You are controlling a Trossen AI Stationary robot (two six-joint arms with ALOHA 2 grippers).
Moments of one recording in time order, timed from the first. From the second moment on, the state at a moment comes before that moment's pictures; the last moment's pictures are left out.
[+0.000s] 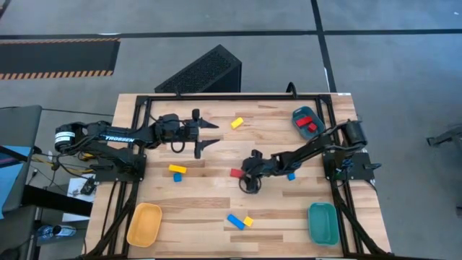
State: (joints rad) left arm 0.27 1.25 0.52 0.60 0.16 0.19; right arm 0.13 1.84 0.77 0.32 0.16 0.27
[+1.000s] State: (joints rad) left arm 0.27 1.25 0.52 0.50 -0.10 0.08; right arm 0.06 1.69 0.81 0.00 0.19 0.20
